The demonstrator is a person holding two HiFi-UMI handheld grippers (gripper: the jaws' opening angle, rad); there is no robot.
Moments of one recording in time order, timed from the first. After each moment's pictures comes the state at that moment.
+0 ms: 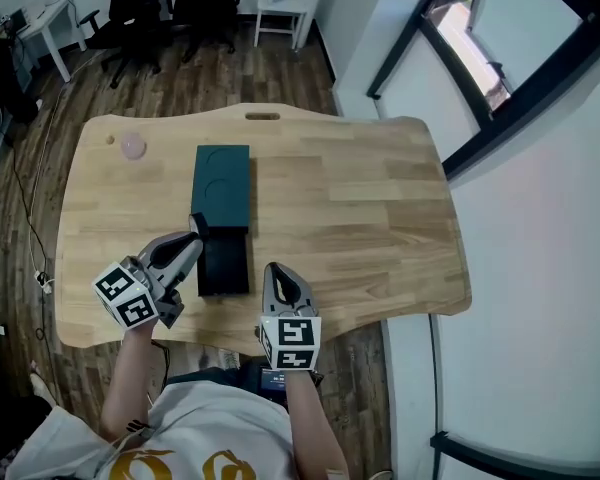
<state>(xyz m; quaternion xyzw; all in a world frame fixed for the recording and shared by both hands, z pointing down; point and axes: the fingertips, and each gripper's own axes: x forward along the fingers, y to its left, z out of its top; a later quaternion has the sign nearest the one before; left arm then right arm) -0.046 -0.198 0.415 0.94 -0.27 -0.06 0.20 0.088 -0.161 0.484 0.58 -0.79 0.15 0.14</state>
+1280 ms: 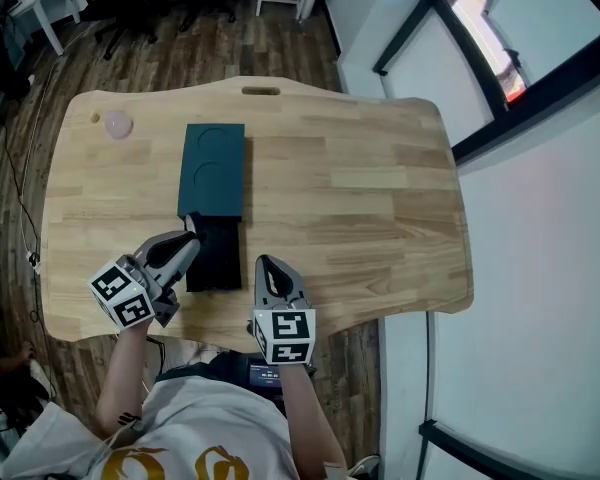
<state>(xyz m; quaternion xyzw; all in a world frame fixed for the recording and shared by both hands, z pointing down) -0.034 -0.211 0.474 0.93 -0.28 -0.03 0.24 0.087 -0.181 0.532 0.55 -0.80 0.19 0.15</state>
